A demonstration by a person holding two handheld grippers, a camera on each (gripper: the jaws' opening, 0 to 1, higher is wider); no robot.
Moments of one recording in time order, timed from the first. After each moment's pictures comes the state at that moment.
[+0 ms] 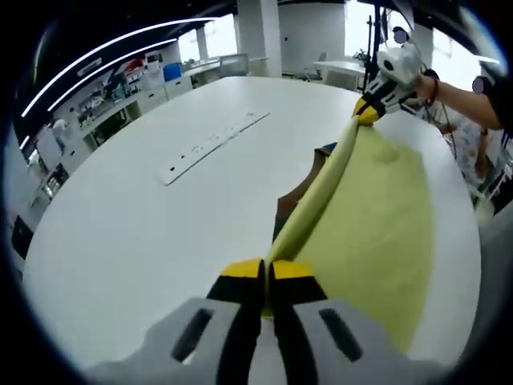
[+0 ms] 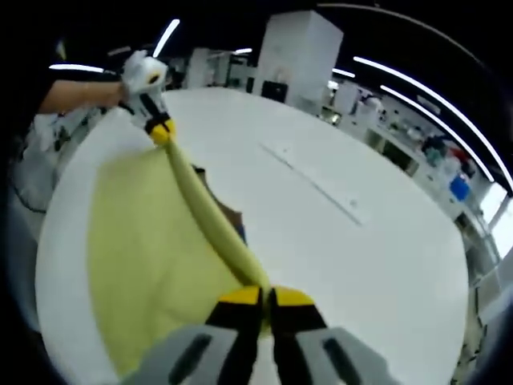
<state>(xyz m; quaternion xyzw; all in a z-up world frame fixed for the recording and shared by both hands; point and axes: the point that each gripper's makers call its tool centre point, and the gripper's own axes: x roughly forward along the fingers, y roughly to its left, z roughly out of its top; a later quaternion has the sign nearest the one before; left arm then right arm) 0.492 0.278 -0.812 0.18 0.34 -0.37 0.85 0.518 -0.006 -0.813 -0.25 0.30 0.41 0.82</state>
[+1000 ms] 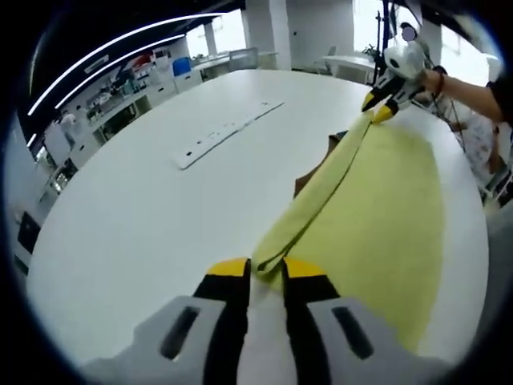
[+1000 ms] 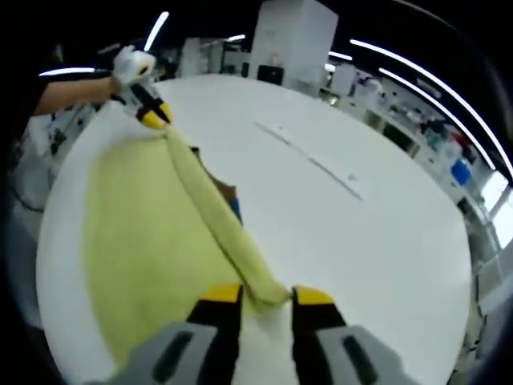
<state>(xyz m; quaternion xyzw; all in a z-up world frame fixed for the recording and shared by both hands) 0.485 0.304 -0.809 0.20 0.34 -0.34 0.85 0.506 -0.025 -0.823 -0.26 0.34 0.39 0.81</state>
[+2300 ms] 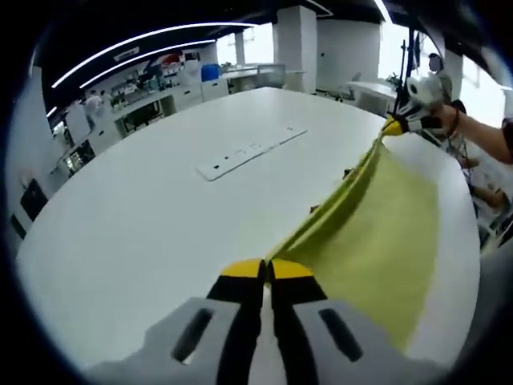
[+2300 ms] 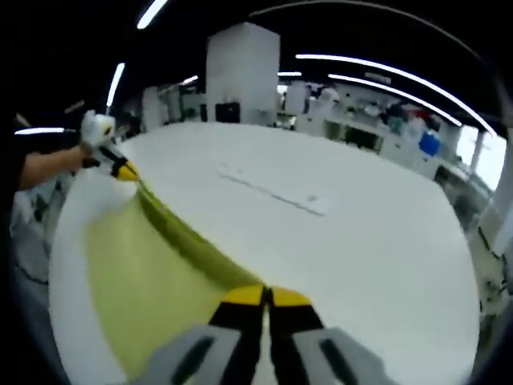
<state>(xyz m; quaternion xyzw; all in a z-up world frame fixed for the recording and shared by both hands) 0.498 0.320 -0.783 0.12 0.32 -0.28 0.90 0.540 -0.027 -0.778 -0.10 0.30 0.33 0.89</state>
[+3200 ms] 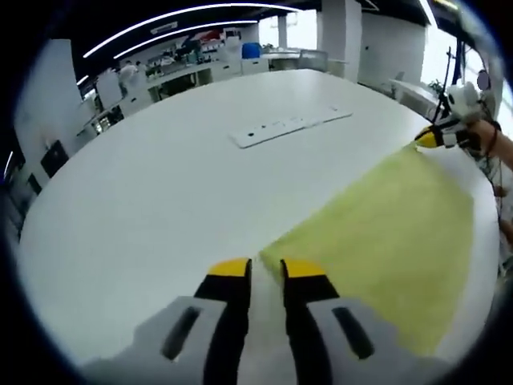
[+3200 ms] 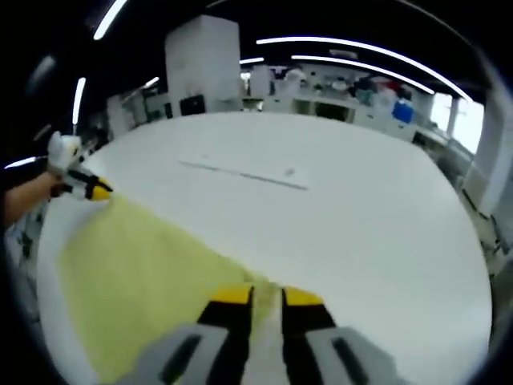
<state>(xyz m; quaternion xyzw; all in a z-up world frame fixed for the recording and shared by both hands) 0.514 0.342 -0.823 0.09 0.37 -0.17 0.91 0.561 -0.031 -0.826 -0.08 0.36 0.25 0.89</state>
